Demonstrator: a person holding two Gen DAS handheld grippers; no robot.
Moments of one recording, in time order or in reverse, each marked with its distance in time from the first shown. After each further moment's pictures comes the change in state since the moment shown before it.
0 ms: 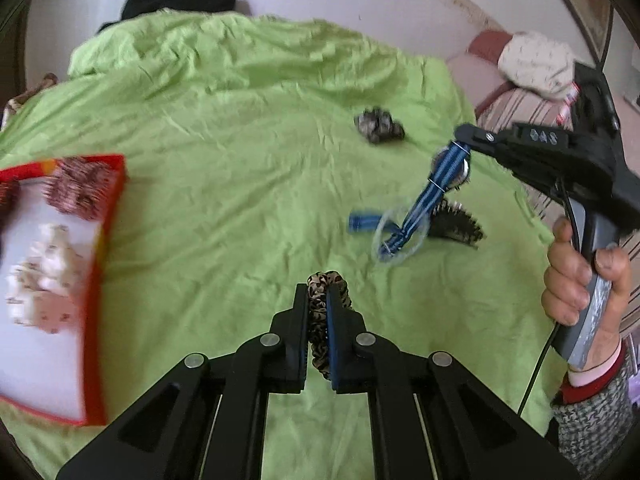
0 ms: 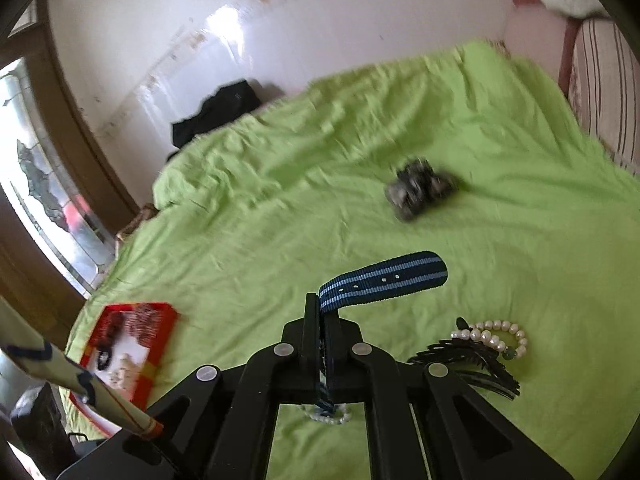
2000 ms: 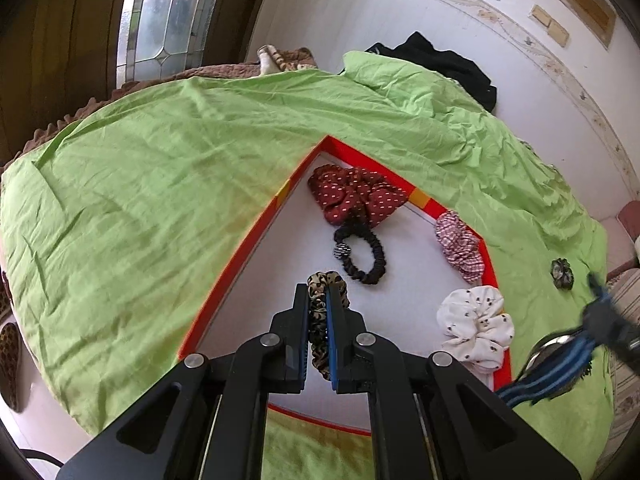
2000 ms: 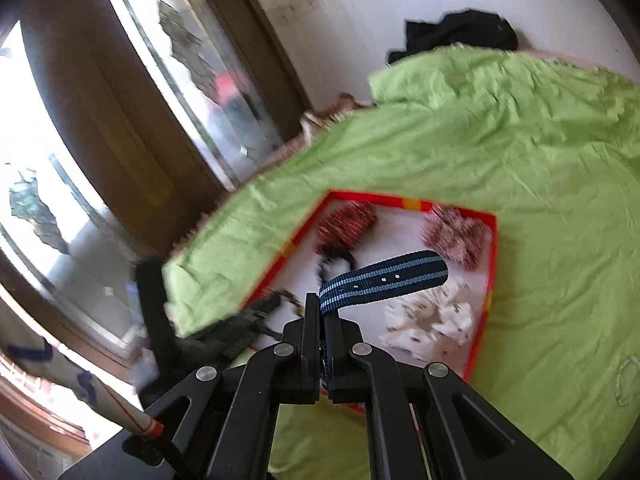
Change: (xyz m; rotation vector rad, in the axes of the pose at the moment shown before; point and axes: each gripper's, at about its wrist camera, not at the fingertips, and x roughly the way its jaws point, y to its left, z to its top) left arm -0.139 0.295 -0.045 -0.492 -0.176 0.394; right arm 0.065 0.335 -0.122 -0.284 0.322 0.365
